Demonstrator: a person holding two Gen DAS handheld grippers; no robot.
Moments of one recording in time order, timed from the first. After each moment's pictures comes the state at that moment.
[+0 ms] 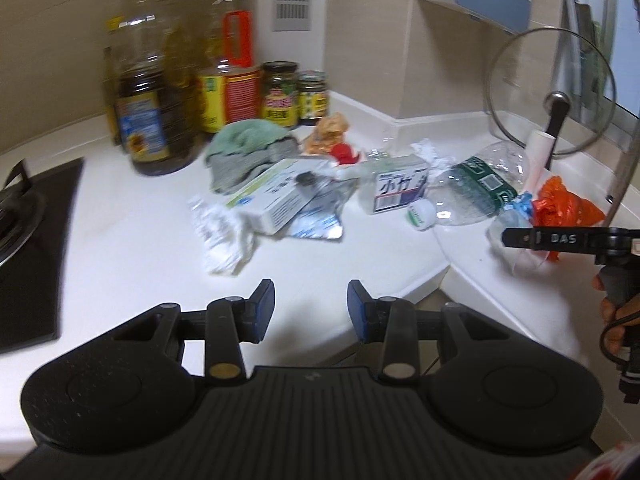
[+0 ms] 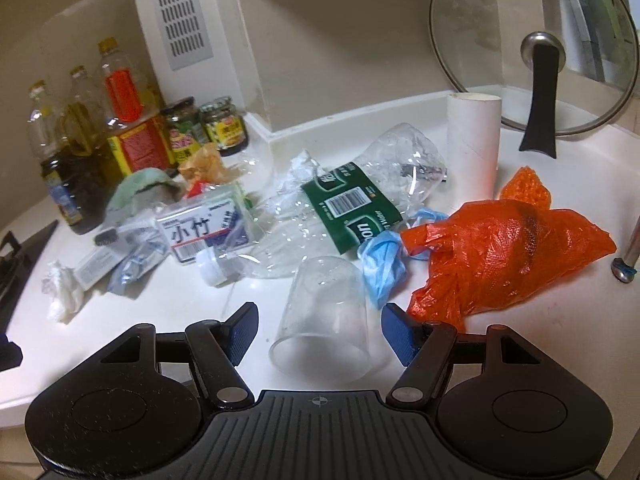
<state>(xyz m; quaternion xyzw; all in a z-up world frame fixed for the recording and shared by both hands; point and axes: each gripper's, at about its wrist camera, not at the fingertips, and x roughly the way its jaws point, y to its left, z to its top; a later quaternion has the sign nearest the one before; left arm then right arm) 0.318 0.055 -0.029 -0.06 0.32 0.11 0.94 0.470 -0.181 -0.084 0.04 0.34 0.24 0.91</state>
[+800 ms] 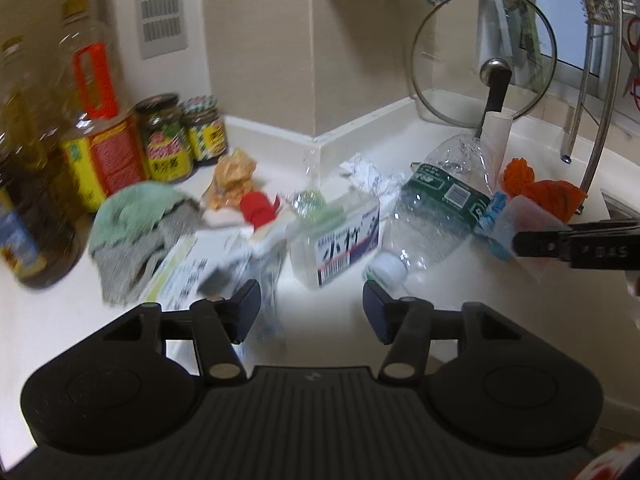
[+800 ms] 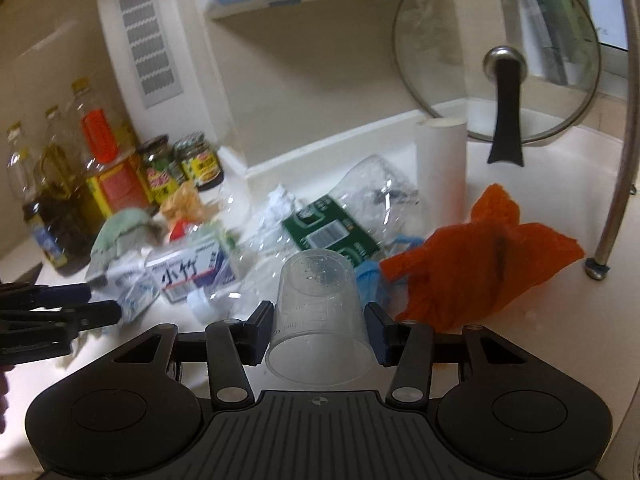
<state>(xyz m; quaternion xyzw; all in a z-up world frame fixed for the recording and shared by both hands) 0.441 0.061 -0.040 0.03 0.31 -0.04 0.95 0.465 -0.184 -0.061 0.08 0.31 0.19 0.93</state>
